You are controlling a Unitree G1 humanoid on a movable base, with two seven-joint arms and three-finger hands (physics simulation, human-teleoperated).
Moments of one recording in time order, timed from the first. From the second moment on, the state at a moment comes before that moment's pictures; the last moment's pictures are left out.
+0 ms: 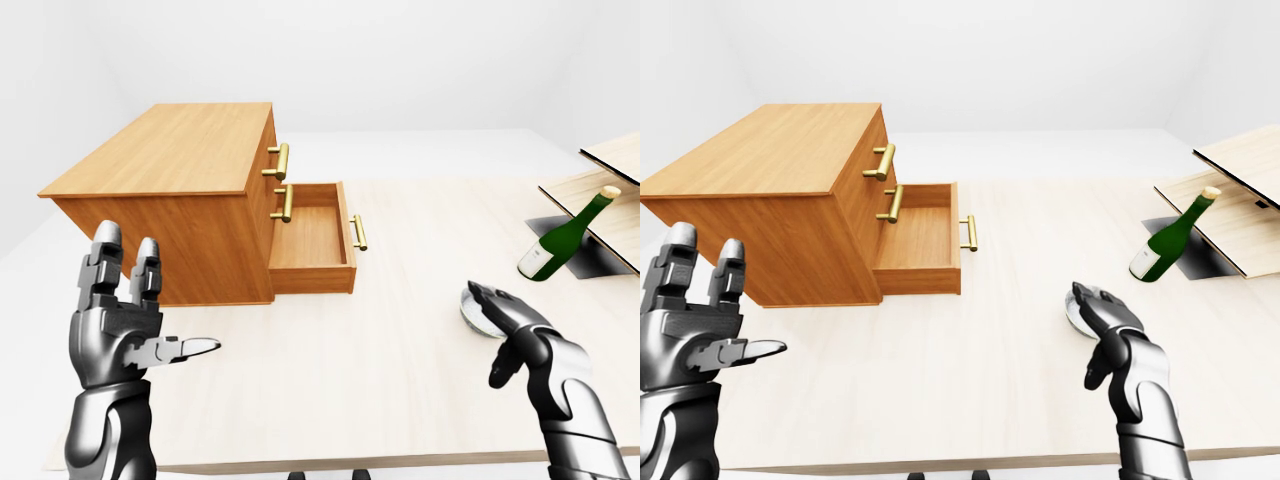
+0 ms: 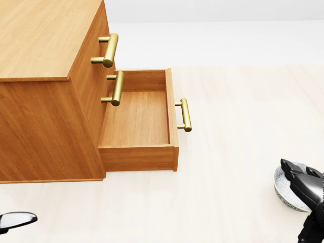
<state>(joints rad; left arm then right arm) 0.17 0.05 0.41 -0.55 -0.47 0.09 -0.23 -0.07 -0.39 -0.27 0.08 -1.11 0.09 0.62</state>
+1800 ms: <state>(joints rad) 0.17 0.04 0.35 -0.51 -0.41 0.09 -0.23 0.00 -0.36 -0.27 -0.13 -1.13 0.09 0.70</state>
